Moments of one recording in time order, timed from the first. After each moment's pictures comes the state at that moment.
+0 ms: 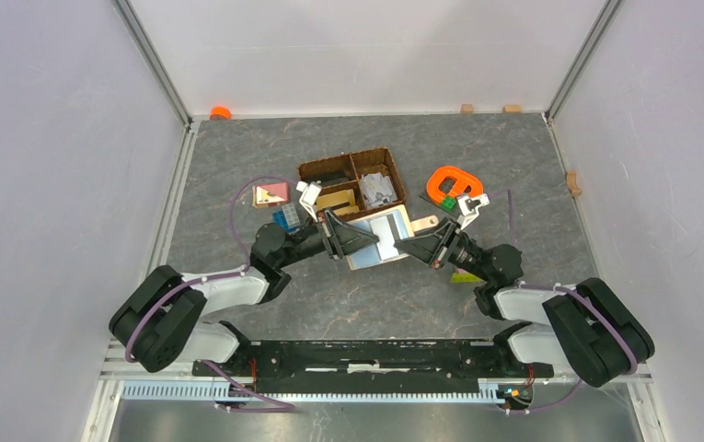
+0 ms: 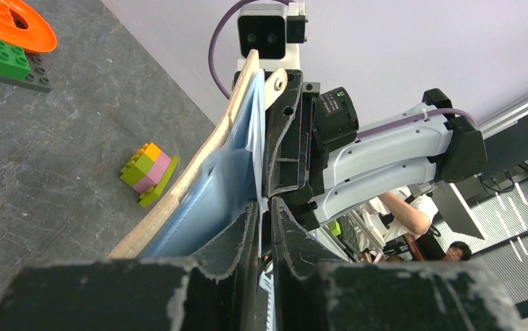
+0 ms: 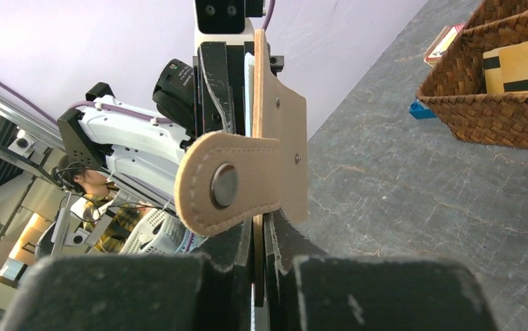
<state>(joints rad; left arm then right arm) -0.66 1.34 0.40 1.18 0.58 -1.02 0.44 1.27 0.15 1.47 -0.68 1.14</state>
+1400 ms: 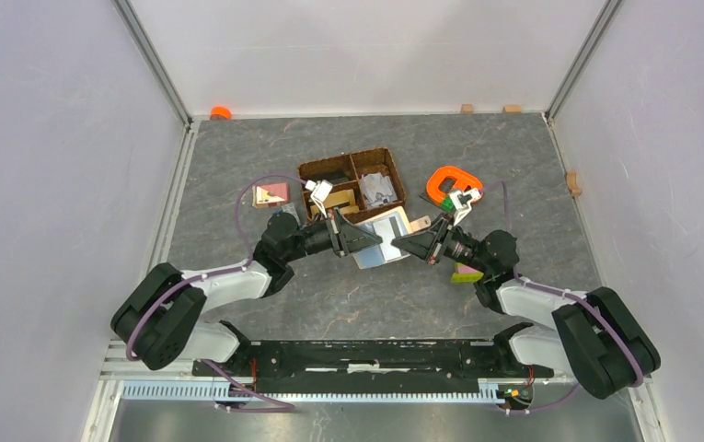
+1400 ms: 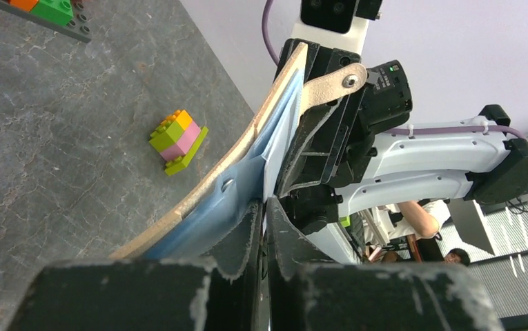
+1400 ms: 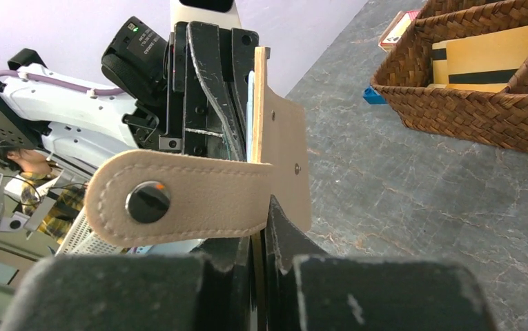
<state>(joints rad) -0.66 1.35 0.47 0.94 0.58 -1.00 0.42 1.21 0.23 1.16 -0.72 0.92</state>
